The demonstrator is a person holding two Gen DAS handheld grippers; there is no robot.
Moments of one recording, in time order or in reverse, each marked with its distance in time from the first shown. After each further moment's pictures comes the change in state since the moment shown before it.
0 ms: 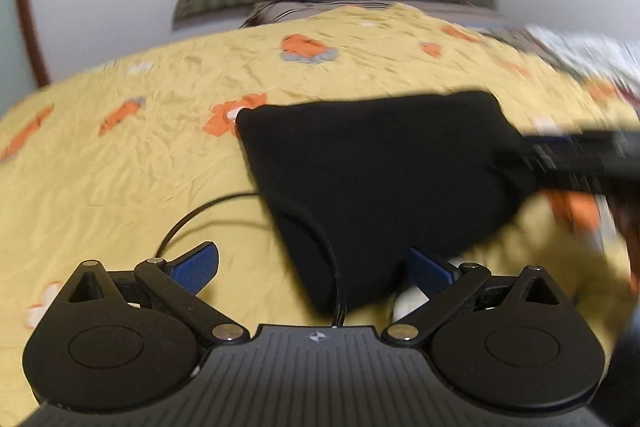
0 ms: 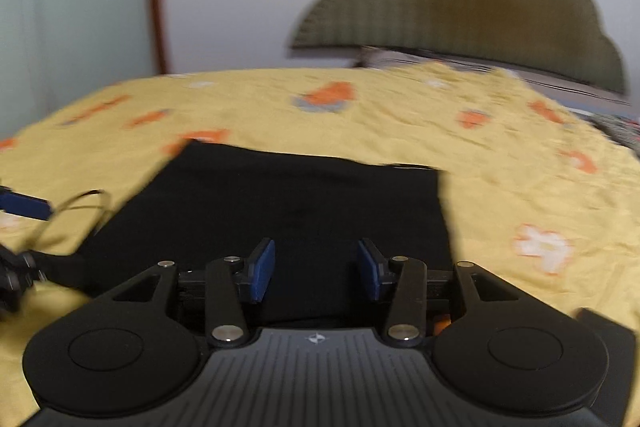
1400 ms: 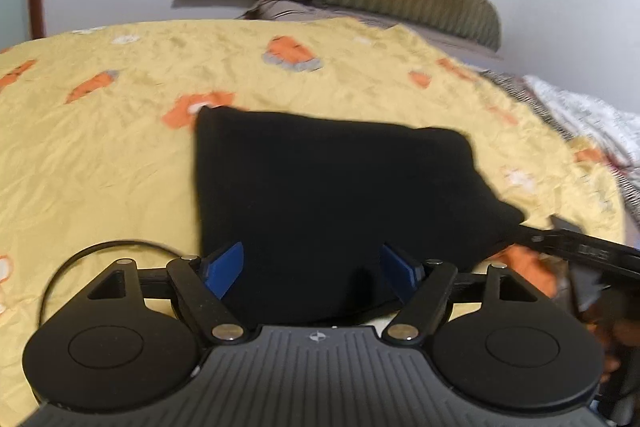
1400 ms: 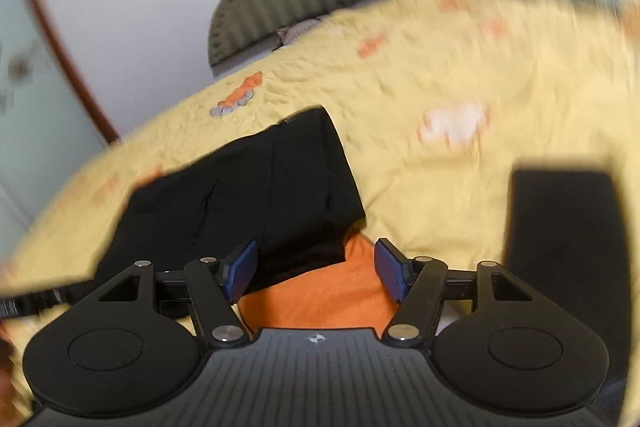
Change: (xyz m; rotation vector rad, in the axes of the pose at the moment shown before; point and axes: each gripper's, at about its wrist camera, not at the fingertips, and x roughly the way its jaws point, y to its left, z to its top) left arm 0.020 -0.016 0.033 -0.240 -0.011 -0.116; right arm -0.015 -0.096 -0.041 0.548 0.013 -0.014
